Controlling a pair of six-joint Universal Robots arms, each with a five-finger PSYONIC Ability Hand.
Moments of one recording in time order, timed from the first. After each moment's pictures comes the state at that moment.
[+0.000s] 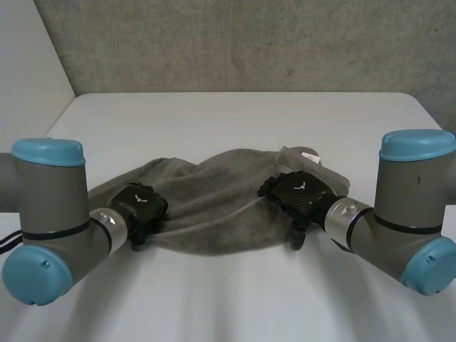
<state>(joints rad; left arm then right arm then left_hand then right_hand) 4.32 -2.07 -1.57 3.02 -1.49 3.69 2.00 -1.04 1.47 0.08 1.23 2.71 0.79 0.79 0.23 0.23 0.62 0.24 0.25 0.22 0.25 0.06</state>
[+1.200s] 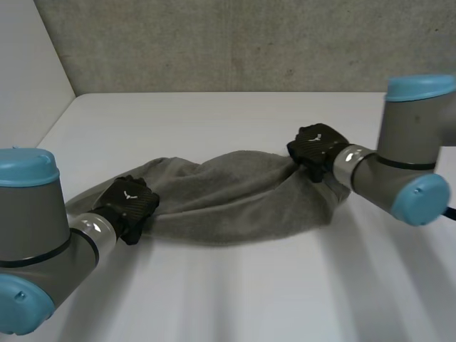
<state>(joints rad) 4.34 -1.90 -1.74 3.15 -1.48 3.64 1.93 -0.88 1.05 0.25 1.31 2.54 1.29 1.32 0.23 0.23 1.15 1.29 1.26 0.22 0.25 1.11</state>
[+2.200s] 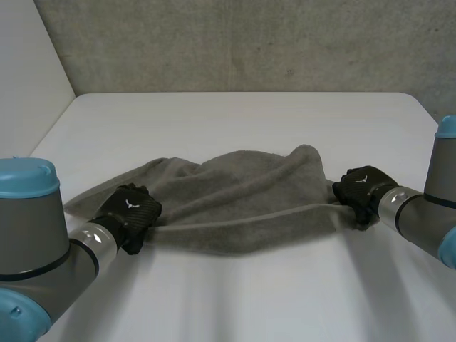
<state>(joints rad) 4.33 -1.87 -1.79 3.15 -1.48 3.64 1.79 -1.06 1.47 0.18 1.40 2.47 1.29 1.32 0.23 0.23 1.15 0.90 0.91 0.22 0.25 0.72</state>
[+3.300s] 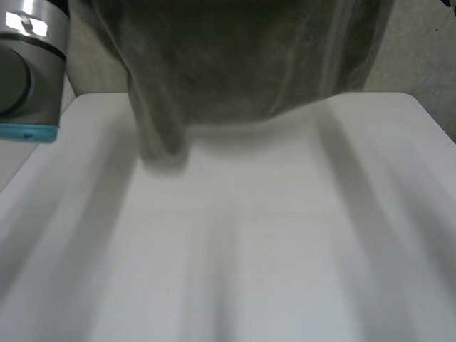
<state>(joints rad) 4.39 -1.89 -1.16 3.77 -1.47 3.55 1.82 -1.15 0.75 -0.19 1.28 2.96 1.29 1.32 0.23 0.23 1.16 1.32 1.32 0.22 0.25 1.16</state>
